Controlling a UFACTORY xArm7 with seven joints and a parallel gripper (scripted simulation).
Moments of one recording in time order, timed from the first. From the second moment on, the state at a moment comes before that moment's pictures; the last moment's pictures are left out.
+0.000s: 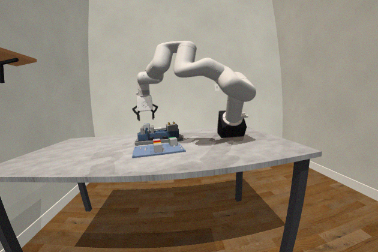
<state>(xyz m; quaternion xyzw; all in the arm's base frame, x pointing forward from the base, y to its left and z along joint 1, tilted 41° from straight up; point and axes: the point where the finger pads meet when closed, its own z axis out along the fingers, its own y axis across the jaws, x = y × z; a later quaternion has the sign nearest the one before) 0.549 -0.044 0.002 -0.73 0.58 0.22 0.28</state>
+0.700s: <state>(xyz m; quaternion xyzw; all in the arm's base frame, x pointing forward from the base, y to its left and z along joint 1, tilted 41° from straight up) 0.549 -0.092 0.055 -0.73 0.58 0.22 0.28</state>
